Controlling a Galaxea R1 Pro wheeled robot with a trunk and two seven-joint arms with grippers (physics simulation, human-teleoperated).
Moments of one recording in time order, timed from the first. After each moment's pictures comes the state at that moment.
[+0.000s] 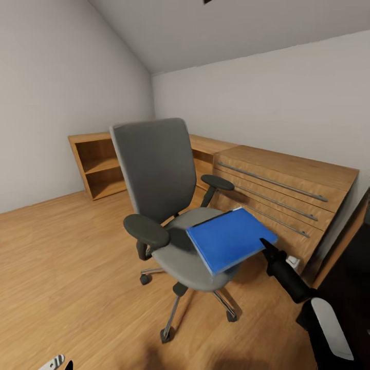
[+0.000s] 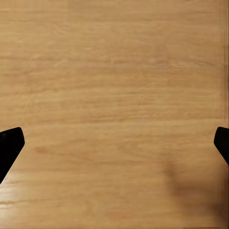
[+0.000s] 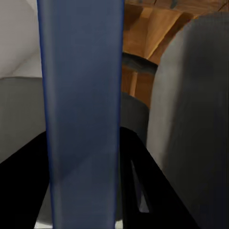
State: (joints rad) left arm 0.23 0.14 0.07 -1.33 0.59 0.07 0.36; right arm -0.31 -0.04 -0.34 -1.29 -1.32 0.57 0.24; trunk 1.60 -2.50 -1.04
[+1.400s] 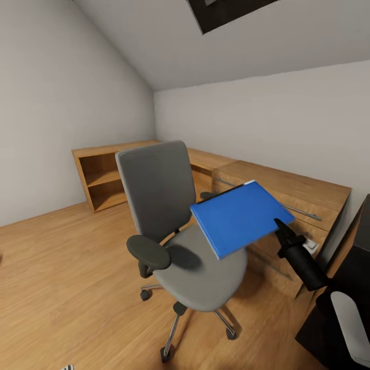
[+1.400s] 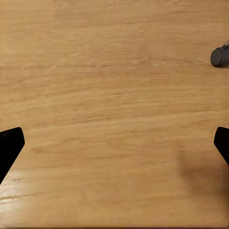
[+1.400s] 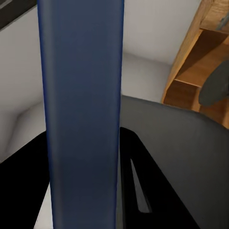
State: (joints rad) left arm 0.23 0.14 0.01 -1.27 0.57 0.07 0.37; right arm -0.30 -0.02 -0.38 -1.56 -1.38 0.59 0.23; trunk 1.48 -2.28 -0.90
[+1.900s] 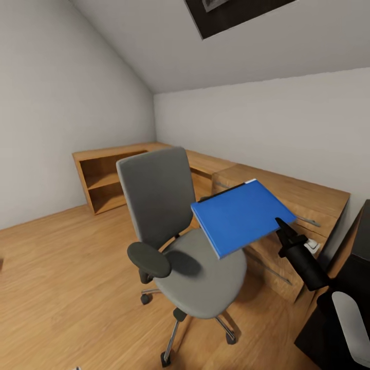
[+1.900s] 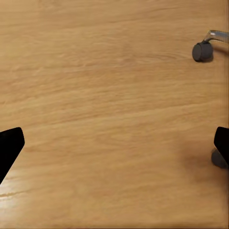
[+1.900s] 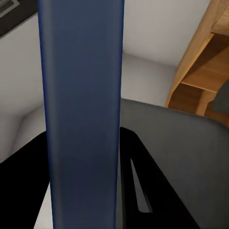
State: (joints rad) left arm 0.23 0.14 -0.05 -1.26 0.57 0.07 0.36; right arm -0.30 -0.02 -0.39 -1.57 -1.39 0.59 0.23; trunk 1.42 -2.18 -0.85
